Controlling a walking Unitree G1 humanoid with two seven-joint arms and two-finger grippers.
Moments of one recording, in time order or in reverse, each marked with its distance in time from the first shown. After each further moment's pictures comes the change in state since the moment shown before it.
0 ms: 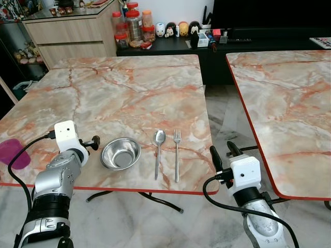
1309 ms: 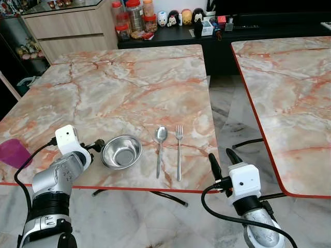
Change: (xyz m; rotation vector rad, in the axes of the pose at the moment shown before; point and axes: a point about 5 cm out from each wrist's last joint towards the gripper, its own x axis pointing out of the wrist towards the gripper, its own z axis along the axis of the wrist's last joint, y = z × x) left arm 0.003 -0.003 -0.007 -0.180 0.106 -0.065; right arm -0.012 0.008 -0.003 0.004 0.036 0.008
